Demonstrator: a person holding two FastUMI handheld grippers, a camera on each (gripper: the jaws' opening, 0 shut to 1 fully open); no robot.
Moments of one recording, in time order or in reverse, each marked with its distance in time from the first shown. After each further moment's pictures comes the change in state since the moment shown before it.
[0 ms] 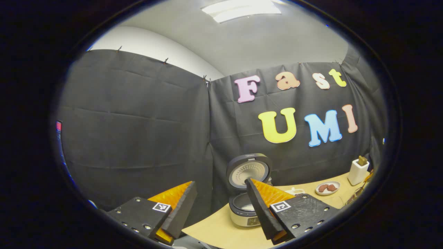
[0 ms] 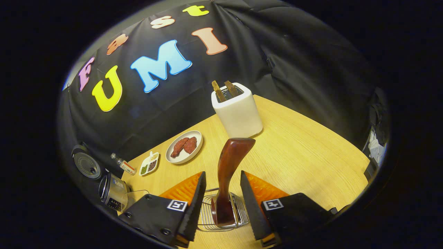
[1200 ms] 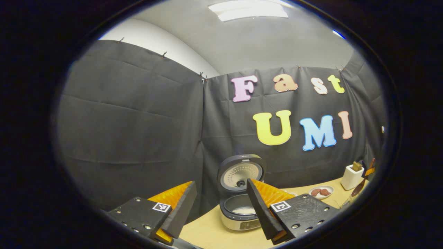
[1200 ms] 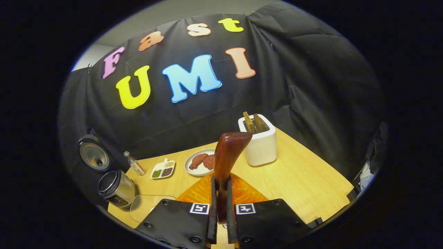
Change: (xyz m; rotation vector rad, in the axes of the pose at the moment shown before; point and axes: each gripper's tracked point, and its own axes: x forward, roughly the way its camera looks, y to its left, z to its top) left arm 0.035 -0.007 -0.011 -0.065 0.005 -0.077; right arm -0.068 0.089 0.051 -0.220 -0.176 0.086
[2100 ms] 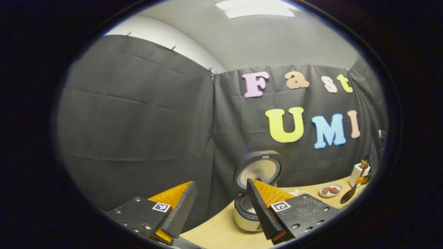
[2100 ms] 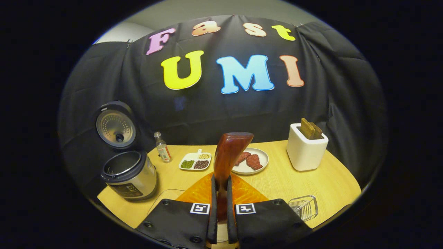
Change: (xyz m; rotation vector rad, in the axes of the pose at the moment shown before) left arm 0.033 0.071 -0.022 -0.013 0.029 0.051; right arm 0.020 0.157 -0.060 -0.279 -0.028 0.156
